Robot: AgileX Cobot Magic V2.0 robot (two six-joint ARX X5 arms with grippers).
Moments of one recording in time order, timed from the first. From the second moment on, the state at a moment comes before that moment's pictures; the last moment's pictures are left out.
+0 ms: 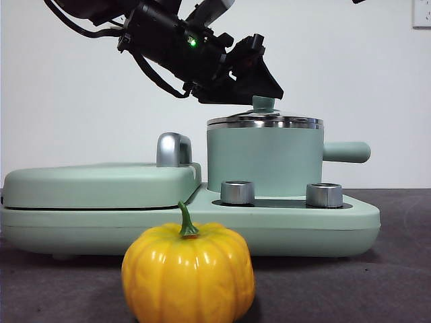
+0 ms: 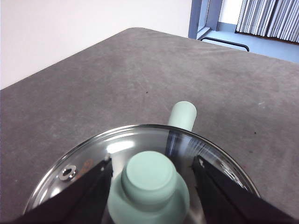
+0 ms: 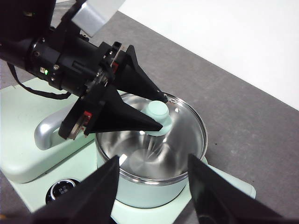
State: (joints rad) left arm -0.64 1.77 1.21 0.29 0.36 0.13; right arm 0.45 0.86 0.91 -0.42 -0.18 -0.20
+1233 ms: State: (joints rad) left arm -0.64 1.75 1.21 0.29 0.33 0.14; right arm 0.45 0.86 0.91 -0.44 -0.18 -0.20
